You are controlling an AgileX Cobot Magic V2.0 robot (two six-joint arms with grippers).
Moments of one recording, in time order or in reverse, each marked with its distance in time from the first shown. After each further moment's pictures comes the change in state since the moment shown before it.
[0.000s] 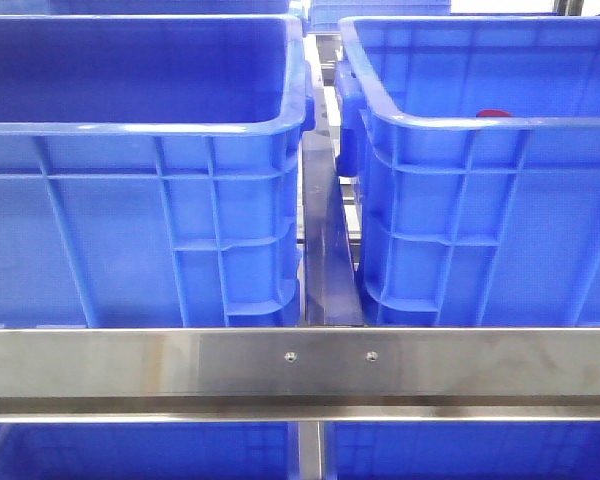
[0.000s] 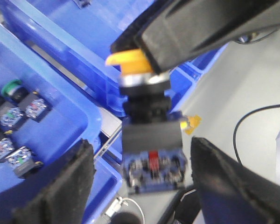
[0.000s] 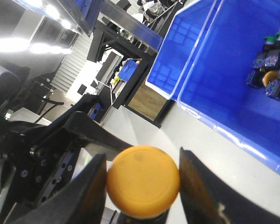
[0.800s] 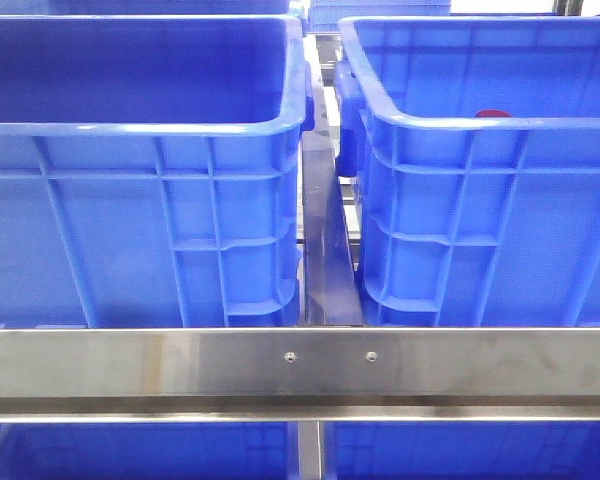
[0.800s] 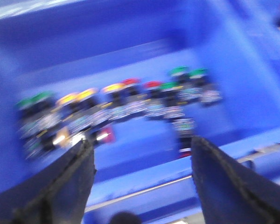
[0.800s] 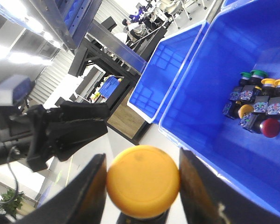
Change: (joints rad) left arm 0.465 -0.330 0.190 0.231 0.051 -0.193; right arm 0.000 0.000 -0.052 0.002 -0.100 -0.039
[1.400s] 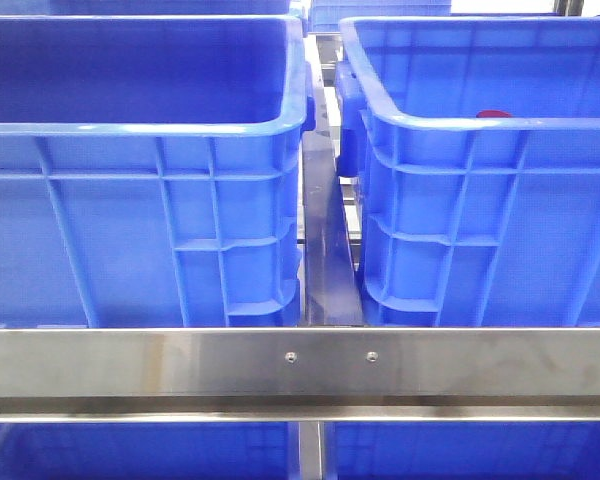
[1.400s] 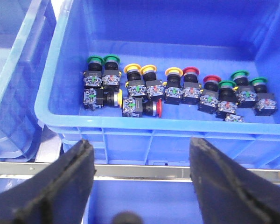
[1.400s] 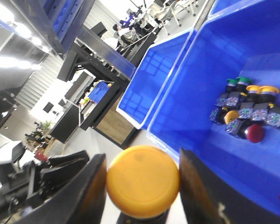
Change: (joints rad) left arm 0.228 -0.463 0.352 -0.023 -0.042 -0.073; right arm -0.010 0.000 0.000 0.000 -0.047 -0.023
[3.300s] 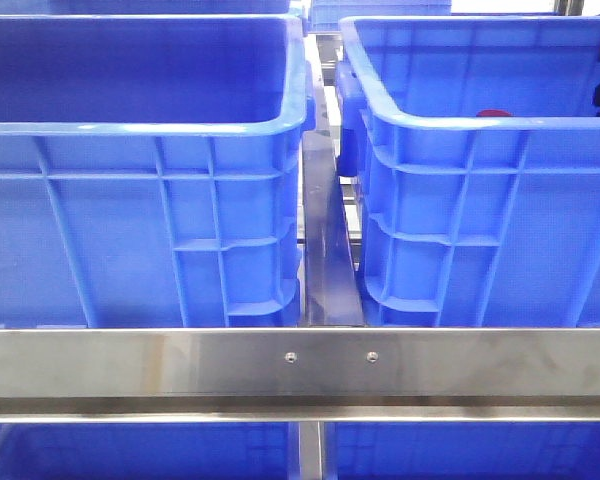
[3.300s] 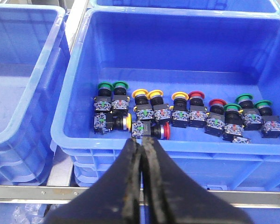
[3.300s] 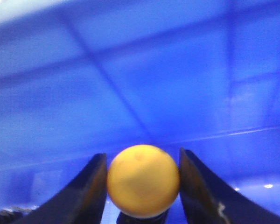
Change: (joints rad) left arm 0.000 -0.039 0.002 0.058 -0.052 -0.002; right arm -0.536 0.681 -0.387 0.042 -0.559 -0.597
